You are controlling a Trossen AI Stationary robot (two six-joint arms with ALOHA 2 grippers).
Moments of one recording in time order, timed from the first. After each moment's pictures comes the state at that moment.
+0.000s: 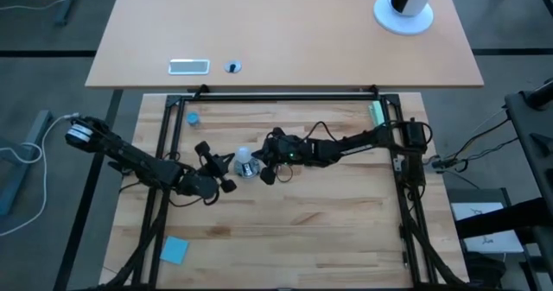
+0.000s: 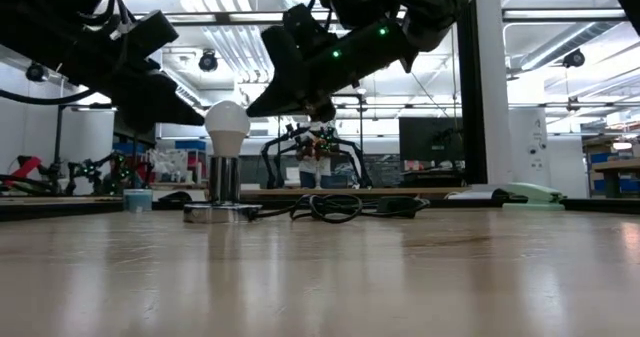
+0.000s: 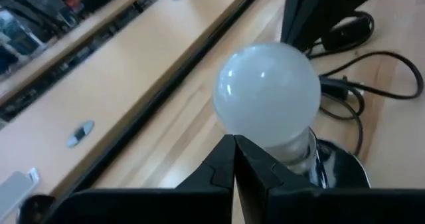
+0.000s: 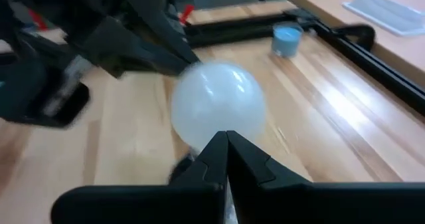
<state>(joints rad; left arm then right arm) -0.36 1.16 0.41 0.01 -1.07 -0.24 -0.03 1.93 1.21 0.33 0.16 0.10</state>
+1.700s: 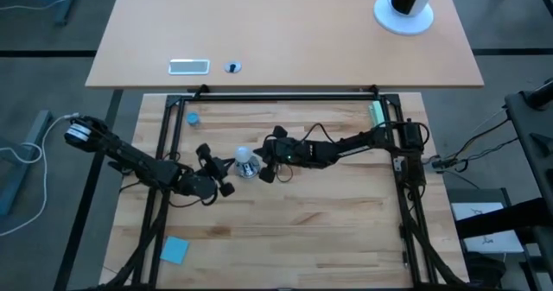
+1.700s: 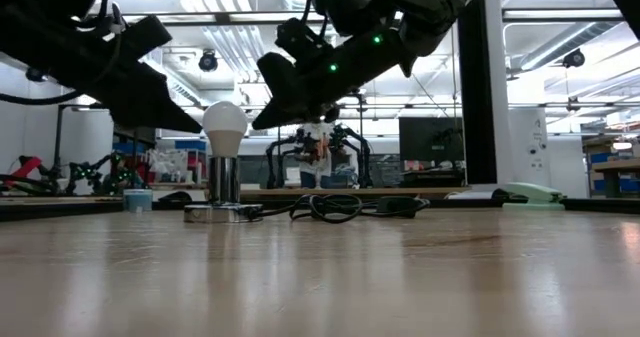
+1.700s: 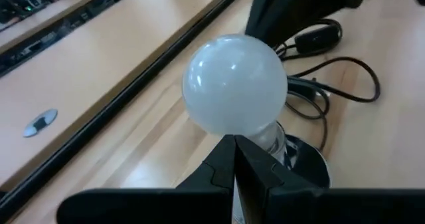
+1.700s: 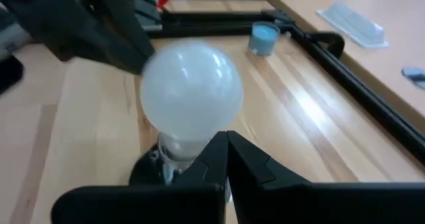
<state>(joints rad) -0.37 1.13 0.38 0.04 -0.98 -0.31 -0.02 1.96 1.22 0.33 0.26 -0.01</state>
